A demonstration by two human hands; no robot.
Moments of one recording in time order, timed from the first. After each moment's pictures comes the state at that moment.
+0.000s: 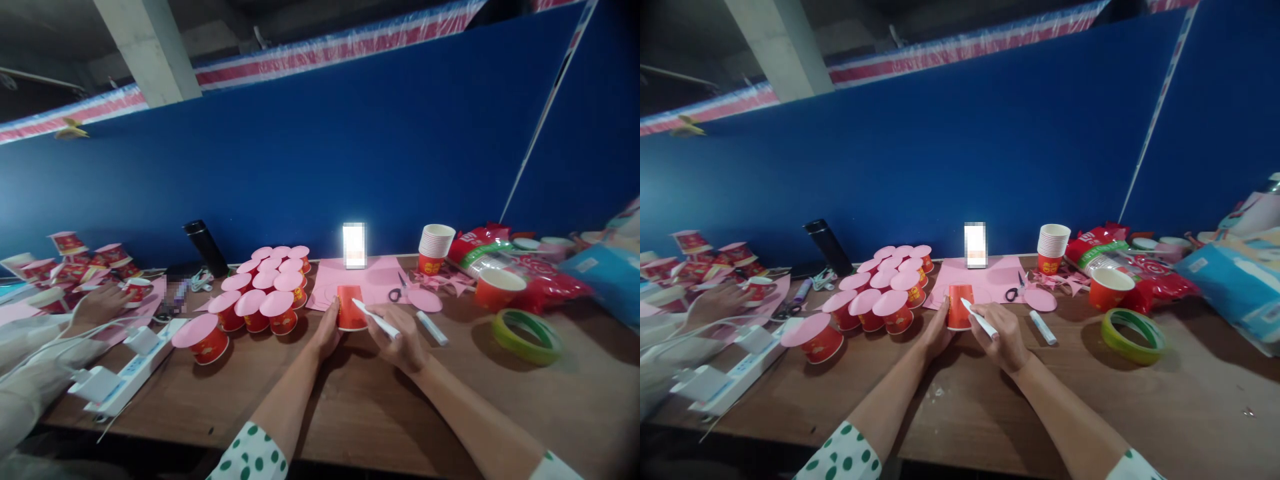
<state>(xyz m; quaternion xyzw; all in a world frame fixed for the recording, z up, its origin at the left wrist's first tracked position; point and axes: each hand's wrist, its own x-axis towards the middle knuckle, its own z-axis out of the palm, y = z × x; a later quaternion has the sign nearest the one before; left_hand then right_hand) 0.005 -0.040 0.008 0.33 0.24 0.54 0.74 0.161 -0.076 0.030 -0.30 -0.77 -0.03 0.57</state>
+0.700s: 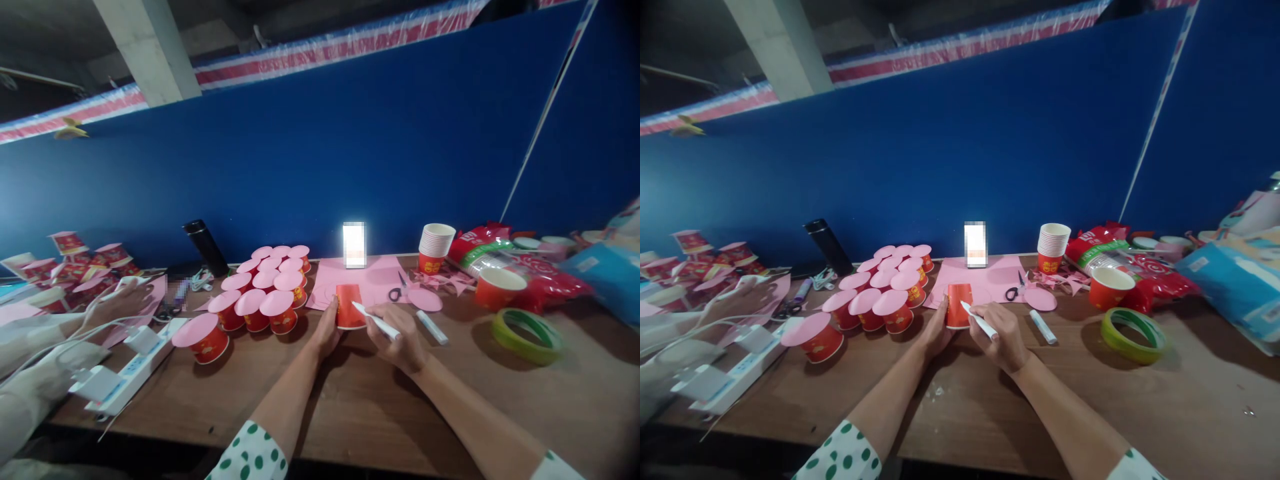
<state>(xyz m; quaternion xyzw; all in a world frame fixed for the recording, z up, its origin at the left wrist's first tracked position) 0.005 -0.040 0.011 0.30 0.26 0.54 0.74 0.161 -0.078 0.034 -0.30 -0.78 -0.03 0.55</state>
